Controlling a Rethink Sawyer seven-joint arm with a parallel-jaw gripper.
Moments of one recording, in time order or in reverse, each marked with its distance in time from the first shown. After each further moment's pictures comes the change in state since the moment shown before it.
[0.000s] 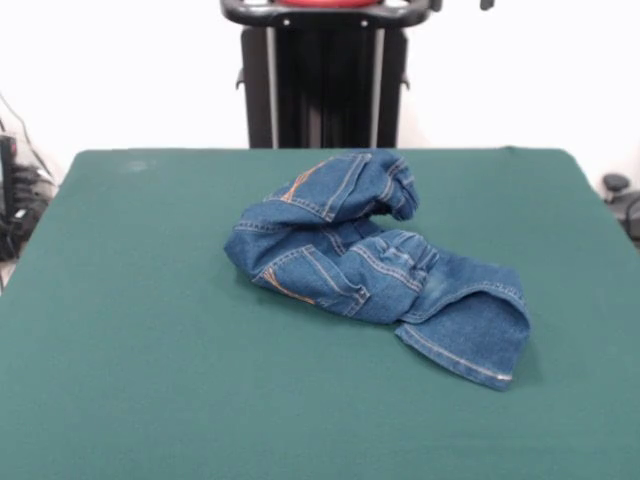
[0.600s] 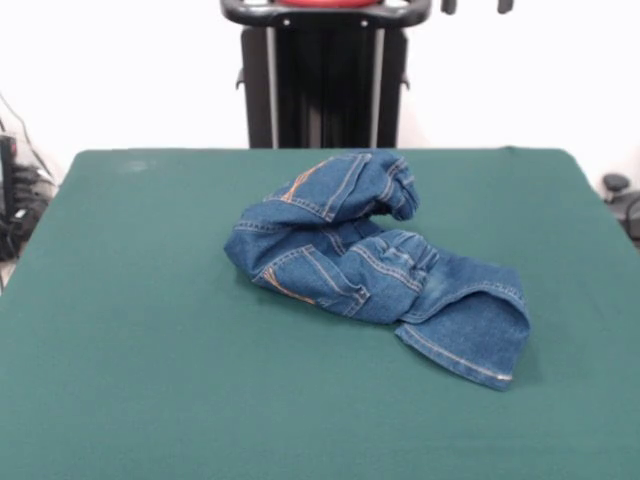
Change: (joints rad) arm 0.020 0.062 -0.002 -0.151 -0.006 0.019 0.000
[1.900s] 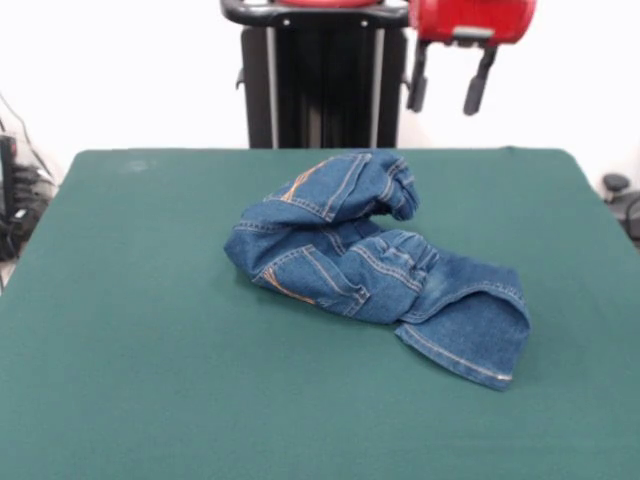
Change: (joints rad) arm 0.098 0.332 -0.172 -0.251 0.042 0.006 0.011
